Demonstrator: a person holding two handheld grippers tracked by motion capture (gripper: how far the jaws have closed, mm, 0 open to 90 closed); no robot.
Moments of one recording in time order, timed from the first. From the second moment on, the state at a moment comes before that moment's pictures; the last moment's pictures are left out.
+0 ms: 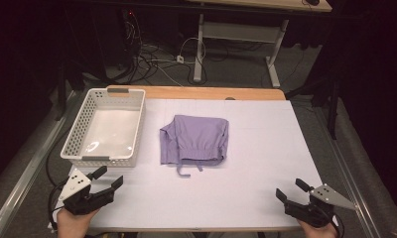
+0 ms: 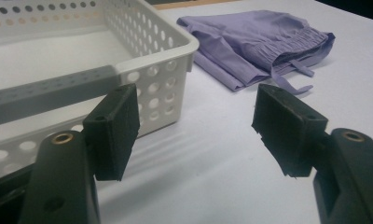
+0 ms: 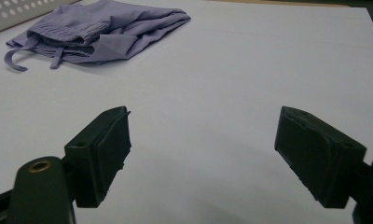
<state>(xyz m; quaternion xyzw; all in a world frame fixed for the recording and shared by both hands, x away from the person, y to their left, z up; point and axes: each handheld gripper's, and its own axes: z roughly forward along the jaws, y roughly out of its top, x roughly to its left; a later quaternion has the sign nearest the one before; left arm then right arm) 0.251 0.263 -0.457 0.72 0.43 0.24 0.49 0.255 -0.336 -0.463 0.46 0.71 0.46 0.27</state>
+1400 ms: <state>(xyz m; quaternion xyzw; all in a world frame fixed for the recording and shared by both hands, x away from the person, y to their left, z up) 0.276 0.194 -0.451 0.75 0.36 0.21 0.51 0.257 -0.333 -0.464 0.44 0.73 0.46 0.26</state>
